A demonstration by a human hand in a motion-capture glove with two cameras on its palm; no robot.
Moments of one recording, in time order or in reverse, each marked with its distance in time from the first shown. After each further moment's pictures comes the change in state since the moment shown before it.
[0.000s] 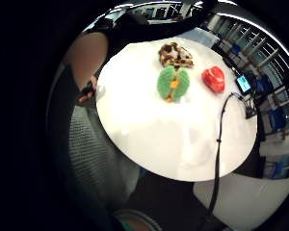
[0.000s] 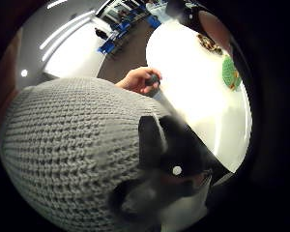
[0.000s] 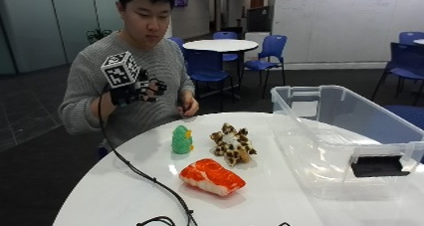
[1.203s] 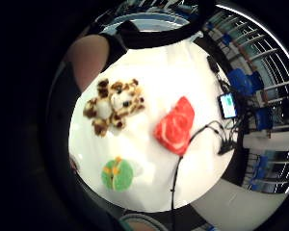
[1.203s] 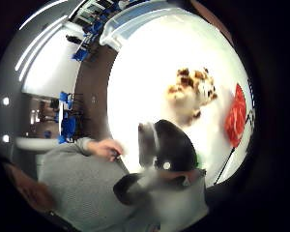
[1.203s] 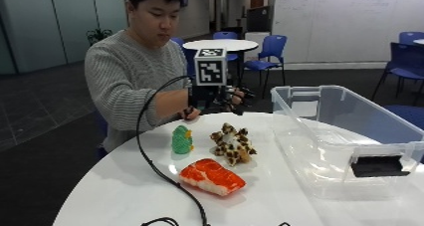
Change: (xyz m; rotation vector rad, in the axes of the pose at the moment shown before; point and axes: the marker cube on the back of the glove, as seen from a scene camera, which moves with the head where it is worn) arm 0.136 -0.291 -0.002 -0.168 0.142 0.120
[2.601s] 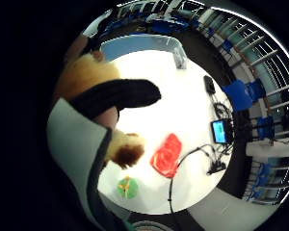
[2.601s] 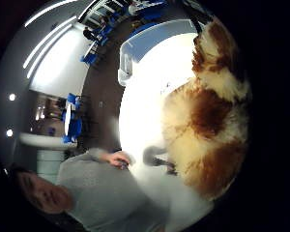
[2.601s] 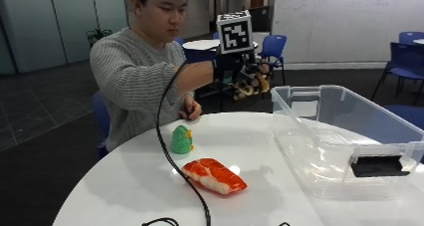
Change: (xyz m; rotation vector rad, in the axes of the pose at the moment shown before) arm -0.003 -0.081 -0.089 0.103 -0.021 -0.054
